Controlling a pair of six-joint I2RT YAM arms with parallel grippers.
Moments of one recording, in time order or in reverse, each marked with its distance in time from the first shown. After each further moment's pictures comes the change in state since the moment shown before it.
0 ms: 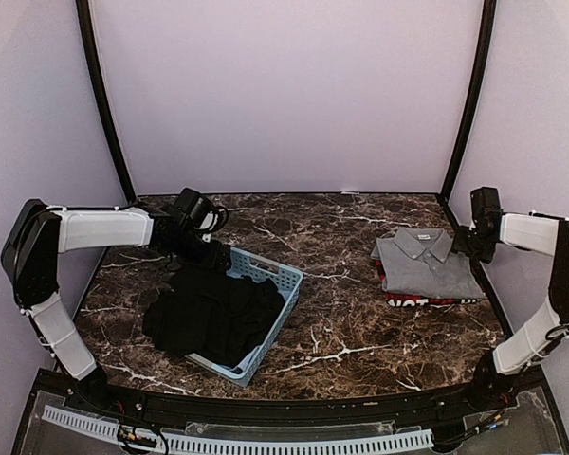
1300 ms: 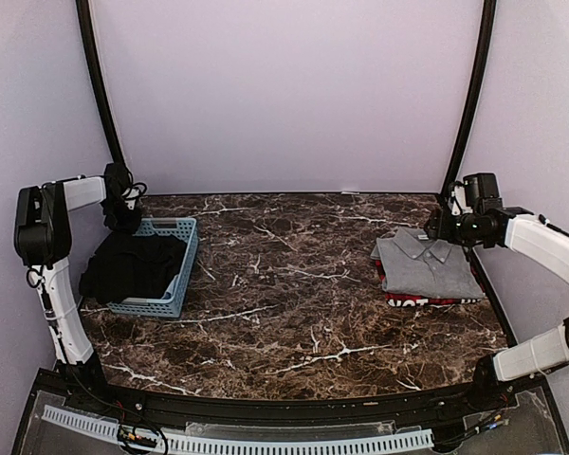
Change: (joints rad) left arm 0.643 0.331 0.436 -0.199 -0.068 0.429; right arm 0.198 -0.225 0.009 -0.030 -0.241 -0.029
